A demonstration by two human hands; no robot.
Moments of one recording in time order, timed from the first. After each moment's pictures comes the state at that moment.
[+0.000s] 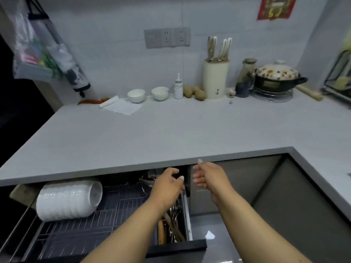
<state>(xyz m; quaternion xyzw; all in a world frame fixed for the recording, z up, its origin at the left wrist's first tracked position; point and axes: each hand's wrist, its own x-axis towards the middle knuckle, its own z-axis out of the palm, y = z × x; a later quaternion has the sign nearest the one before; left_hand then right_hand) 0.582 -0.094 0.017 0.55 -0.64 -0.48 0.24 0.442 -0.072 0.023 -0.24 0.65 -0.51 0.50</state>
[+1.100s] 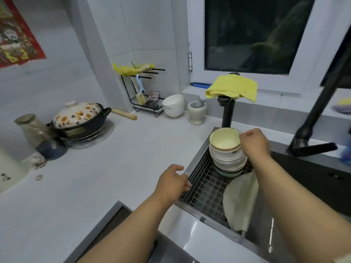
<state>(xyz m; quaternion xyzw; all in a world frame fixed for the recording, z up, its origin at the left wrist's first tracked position) 0.019 0.025 0.047 0.22 -0.79 -0.56 -0.03 -0.139 0.223 0.064 0.12 0.89 -0.44 -0.04</state>
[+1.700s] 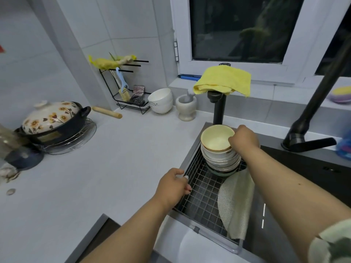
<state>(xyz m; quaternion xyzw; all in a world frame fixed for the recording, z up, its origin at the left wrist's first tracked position) -0.031 0.035 0.016 0.23 -0.78 -0.58 -0.09 -0.199 0.223 0.032 0.09 0.96 -0.27 0.02</state>
